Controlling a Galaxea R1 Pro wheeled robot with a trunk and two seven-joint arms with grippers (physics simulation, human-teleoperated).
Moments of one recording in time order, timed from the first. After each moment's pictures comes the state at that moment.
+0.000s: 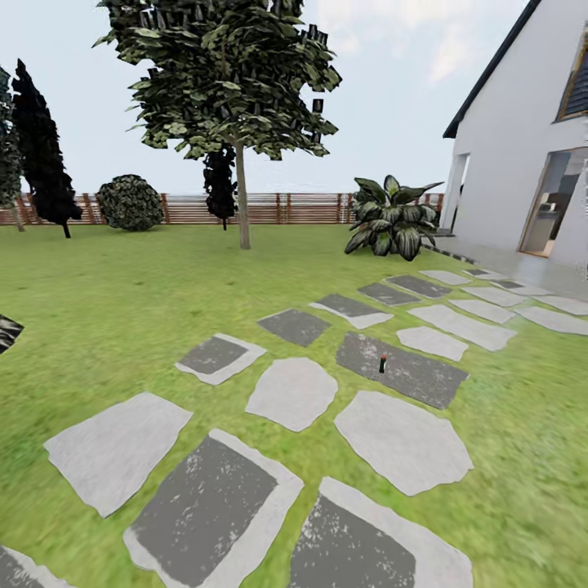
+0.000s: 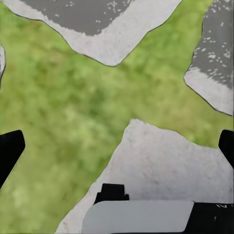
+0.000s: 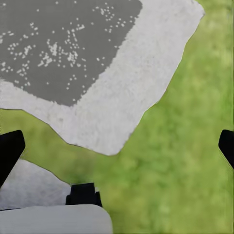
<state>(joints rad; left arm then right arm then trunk) 0.04 0.01 0.06 -0.41 0.00 -0.26 0.00 -0.10 -0.03 0.01 -0.24 0.00 -0.21 -0.15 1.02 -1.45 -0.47</state>
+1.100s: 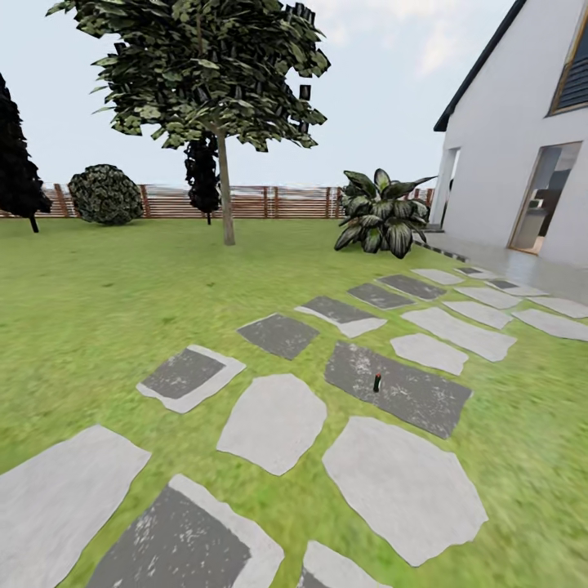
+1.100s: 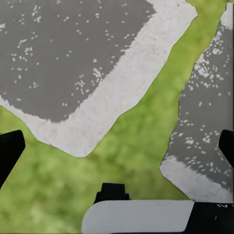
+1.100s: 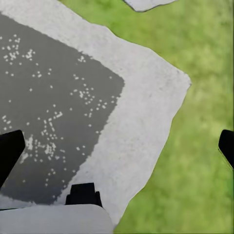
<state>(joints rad) 0.04 0.01 0.06 -0.41 0.00 -0.26 0.00 -0.10 -0.03 0.01 -0.24 0.00 -0.21 -0.15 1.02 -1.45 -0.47</state>
